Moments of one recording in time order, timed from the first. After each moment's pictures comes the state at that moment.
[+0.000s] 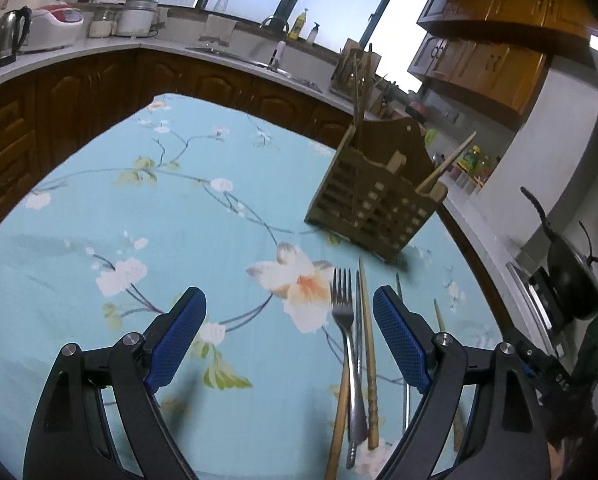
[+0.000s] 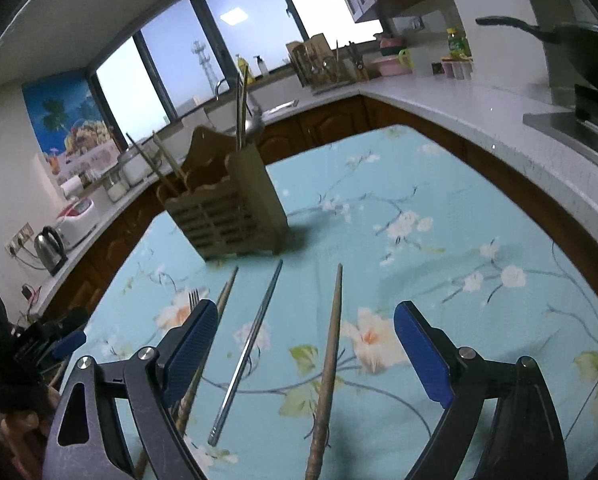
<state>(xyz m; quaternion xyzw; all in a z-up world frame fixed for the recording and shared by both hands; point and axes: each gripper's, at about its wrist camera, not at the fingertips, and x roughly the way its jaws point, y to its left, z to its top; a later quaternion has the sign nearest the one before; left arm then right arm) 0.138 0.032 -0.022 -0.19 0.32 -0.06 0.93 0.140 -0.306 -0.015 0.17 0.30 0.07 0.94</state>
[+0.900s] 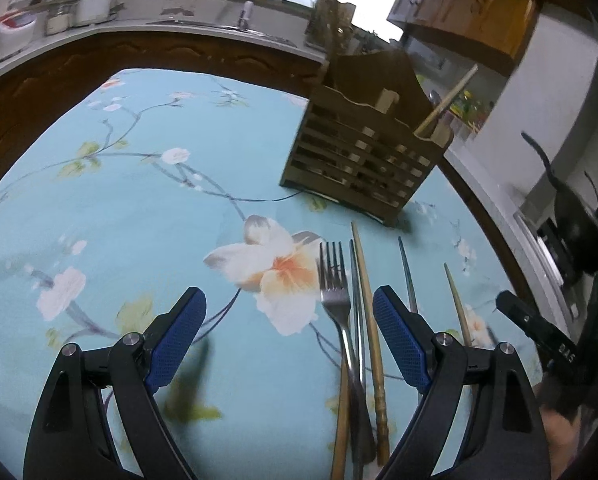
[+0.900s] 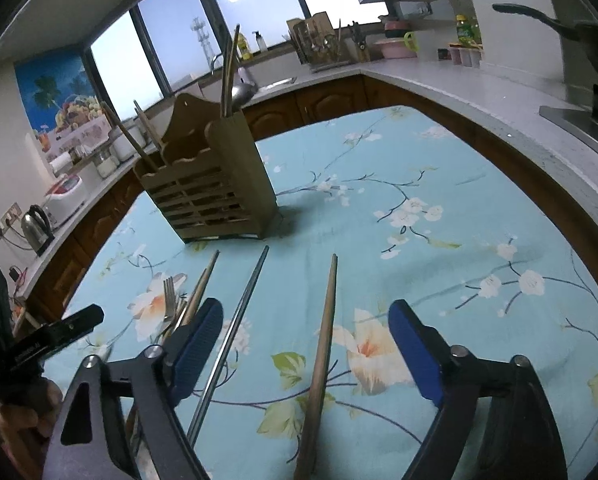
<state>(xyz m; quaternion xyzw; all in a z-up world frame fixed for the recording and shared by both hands) 0.193 -0.005 -0.040 -0.13 0.39 -0.11 0.91 0.174 -0.299 -0.030 0.14 0.34 0.06 0.93</state>
